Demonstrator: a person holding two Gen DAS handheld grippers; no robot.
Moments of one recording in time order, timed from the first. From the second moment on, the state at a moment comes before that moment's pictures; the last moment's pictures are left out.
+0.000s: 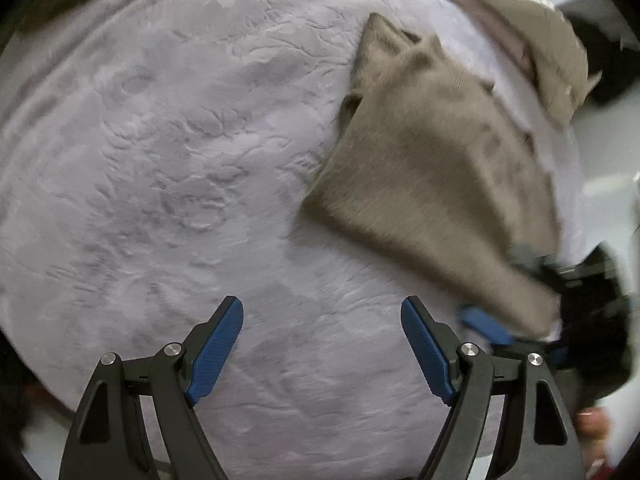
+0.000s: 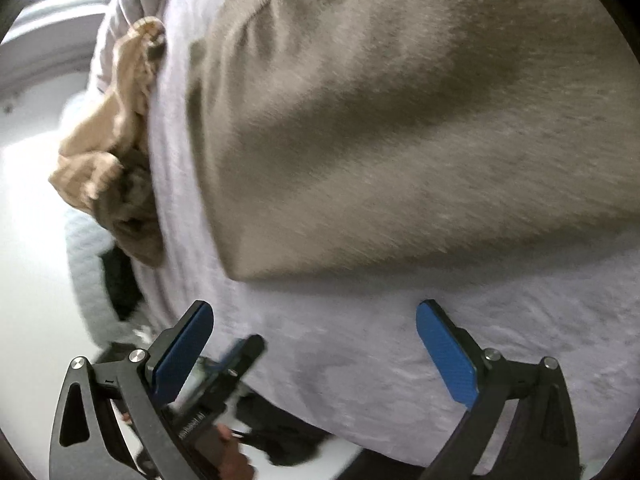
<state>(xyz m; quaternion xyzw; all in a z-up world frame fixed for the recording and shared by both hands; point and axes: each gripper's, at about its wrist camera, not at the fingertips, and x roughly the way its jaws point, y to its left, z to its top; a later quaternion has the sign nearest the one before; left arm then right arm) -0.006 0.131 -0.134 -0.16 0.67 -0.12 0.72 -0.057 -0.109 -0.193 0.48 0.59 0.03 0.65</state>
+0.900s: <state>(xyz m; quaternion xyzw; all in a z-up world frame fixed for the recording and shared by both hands) 0.072 0.073 -0.150 -0.33 0.59 -0.14 0.73 -0.031 -0.121 -0.204 0.58 0.51 0.09 0.63</state>
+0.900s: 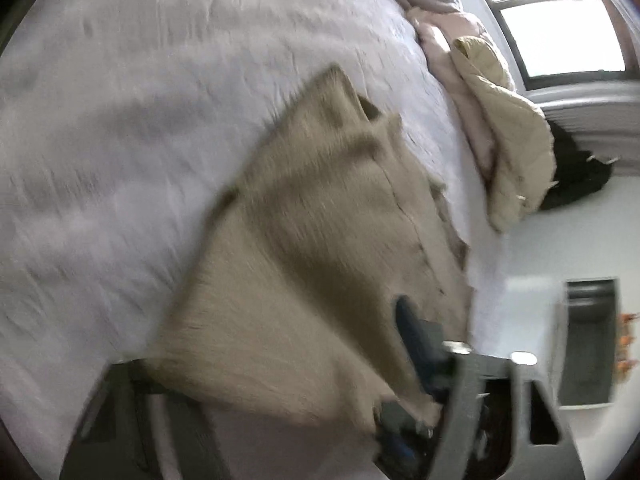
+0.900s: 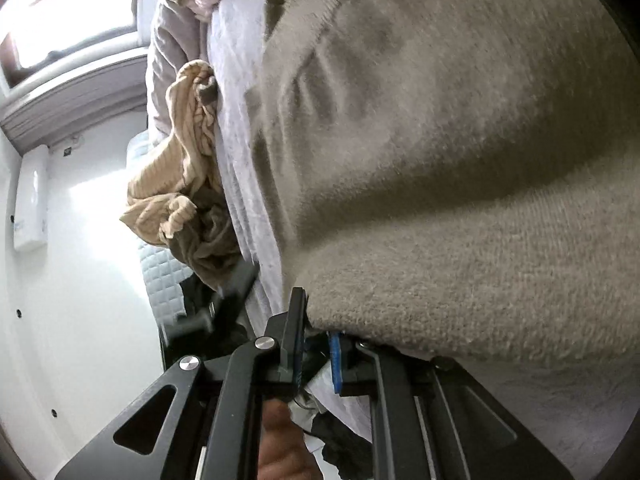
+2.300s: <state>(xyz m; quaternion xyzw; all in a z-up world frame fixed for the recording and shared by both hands) 0.037 -0.004 -0.080 0.10 0.44 -0.24 0.86 0.220 0.039 -0.177 -0.11 0.79 0.12 0.59</state>
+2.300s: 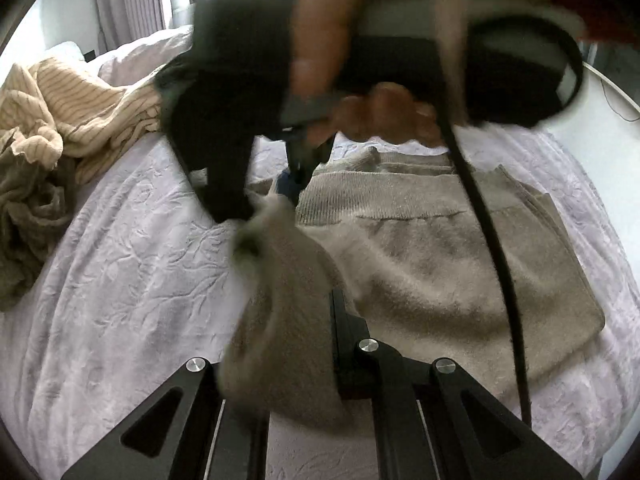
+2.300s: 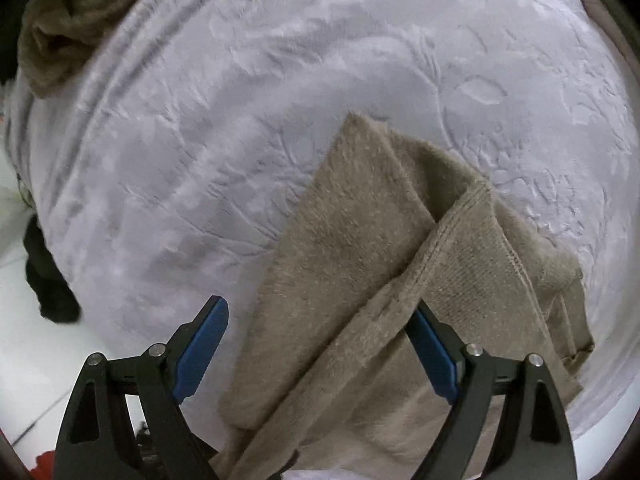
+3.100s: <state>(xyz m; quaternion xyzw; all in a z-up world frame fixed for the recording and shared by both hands) -0.079 -0.223 -0.028 0.26 0.32 -0.47 0.78 0.047 -0.286 -0.016 0.25 0.53 0.10 0.80</state>
